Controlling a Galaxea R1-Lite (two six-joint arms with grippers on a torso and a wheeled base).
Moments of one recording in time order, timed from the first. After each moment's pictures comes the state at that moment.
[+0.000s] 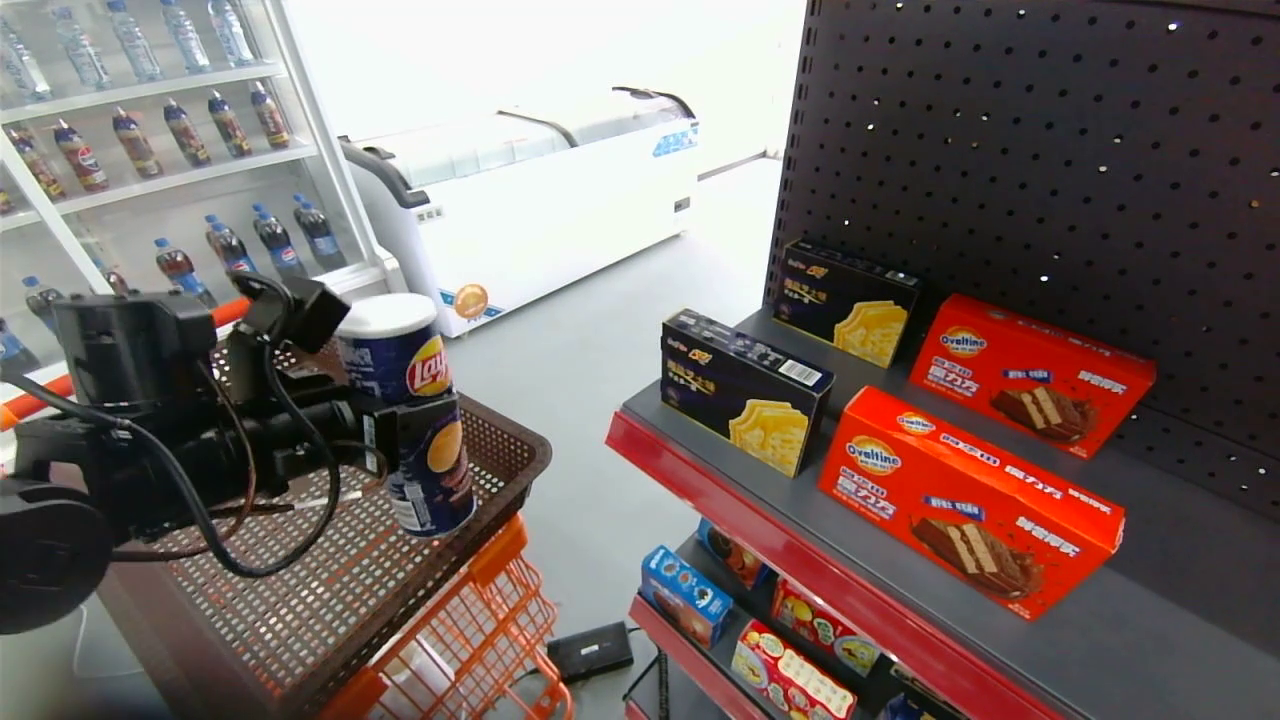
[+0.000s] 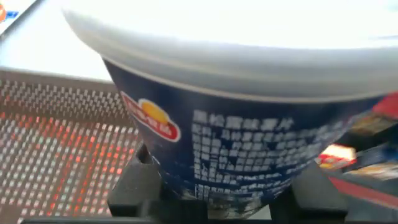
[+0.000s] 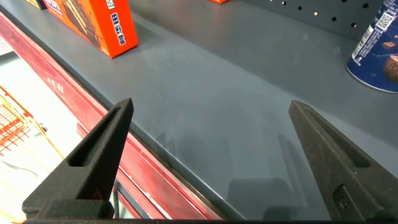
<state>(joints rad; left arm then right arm) -0.09 1.63 -0.74 -0.63 -0.38 0.08 0.00 0.00 0.00 0.00 -0.03 -0.01</state>
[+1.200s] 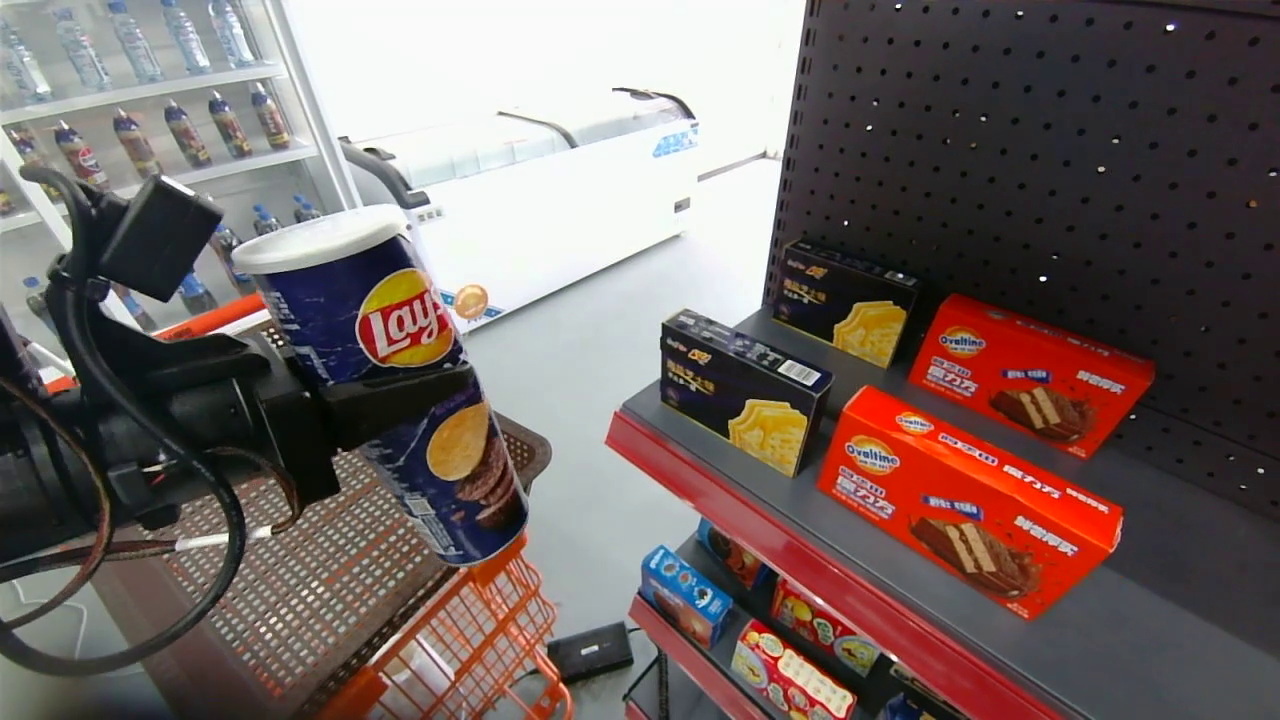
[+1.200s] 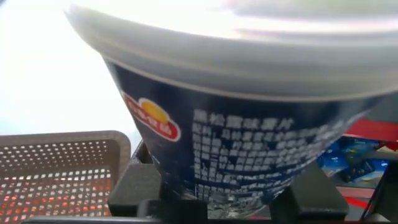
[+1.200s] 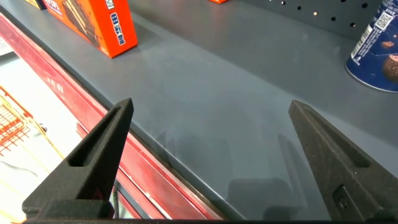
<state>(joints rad) -0.26 1.32 -0.71 -0.52 -0.51 -0.06 0.00 0.00 0.00 0.00 -0.03 -0.01</state>
